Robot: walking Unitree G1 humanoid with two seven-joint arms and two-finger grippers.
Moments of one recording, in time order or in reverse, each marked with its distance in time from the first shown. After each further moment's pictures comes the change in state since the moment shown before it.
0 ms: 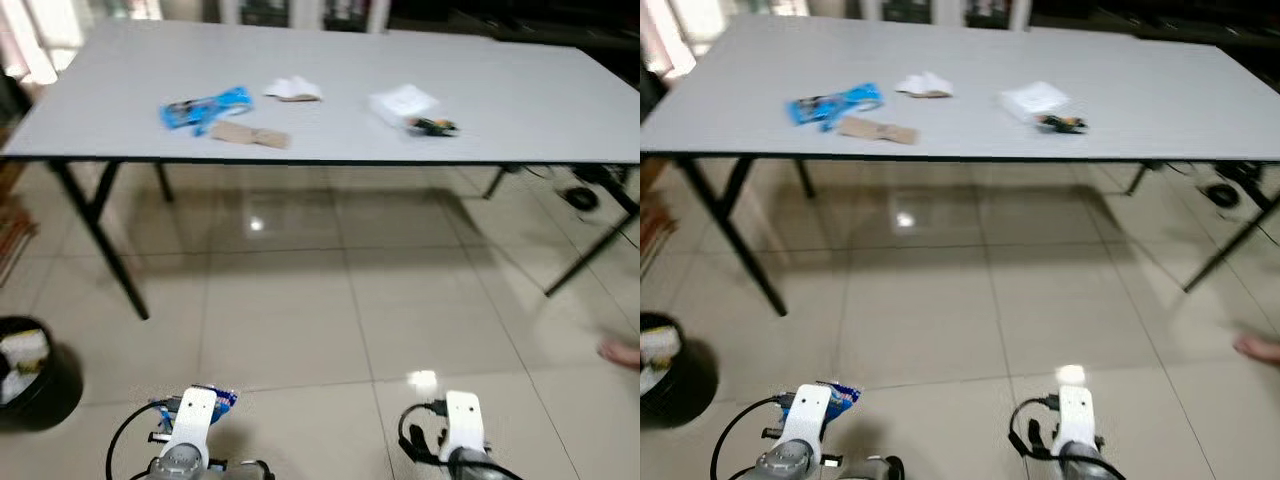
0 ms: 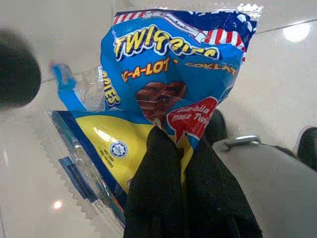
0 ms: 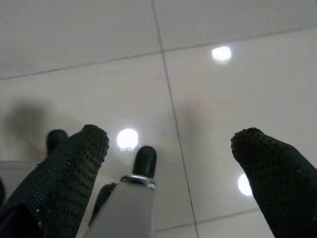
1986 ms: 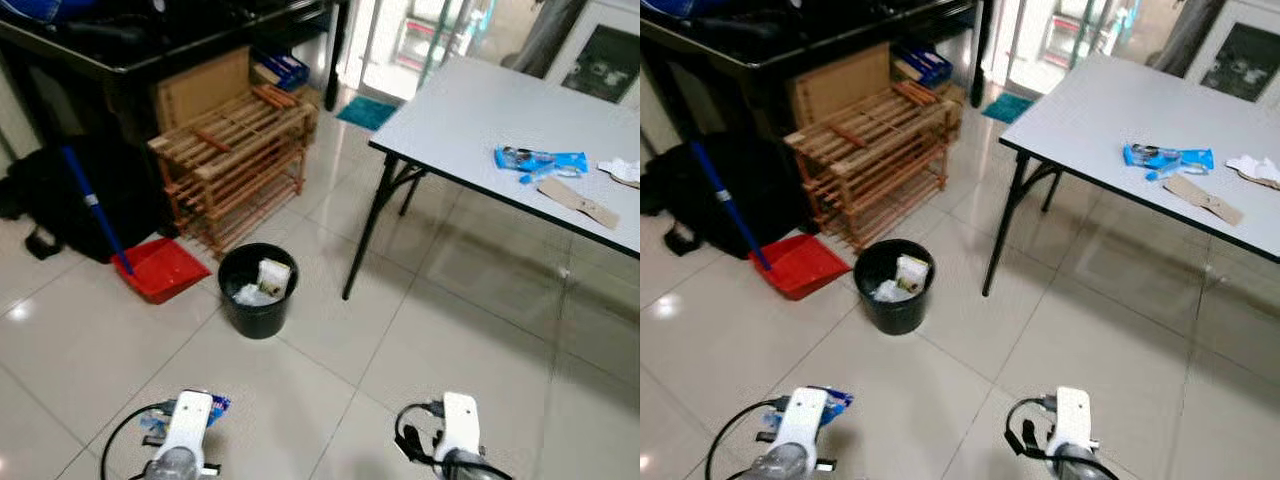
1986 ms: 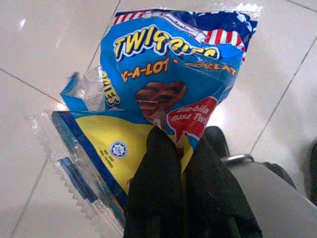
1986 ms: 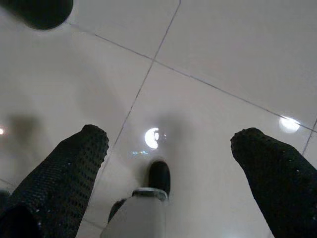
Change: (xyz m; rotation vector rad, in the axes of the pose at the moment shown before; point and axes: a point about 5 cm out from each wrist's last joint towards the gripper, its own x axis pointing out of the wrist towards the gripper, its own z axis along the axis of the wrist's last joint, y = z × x) left arm 0.000 0.004 -0.004 0.014 0.023 0.030; right arm 0.000 0.005 -0.001 0.053 -0.002 0.022
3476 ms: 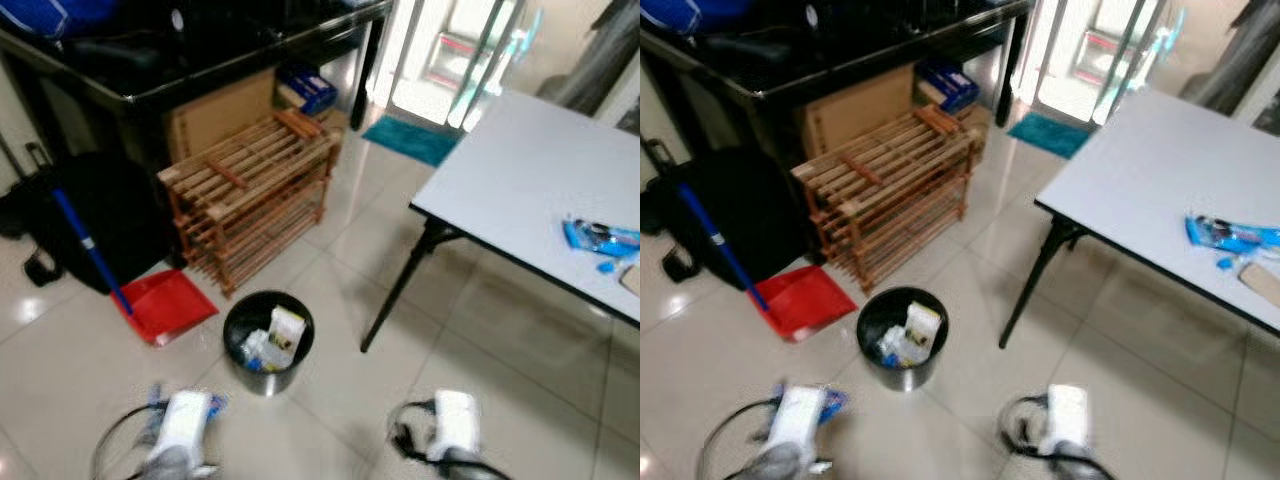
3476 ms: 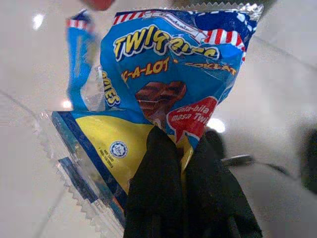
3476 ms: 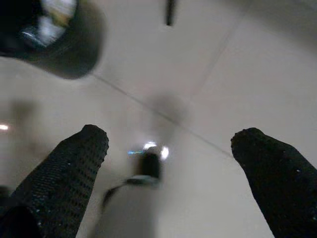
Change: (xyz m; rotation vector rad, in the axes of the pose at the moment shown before) left arm 0.000 0.006 -0.003 -0.003 0.009 0.020; right arm 0.000 0.009 -0.002 -0.021 -0.001 0.027
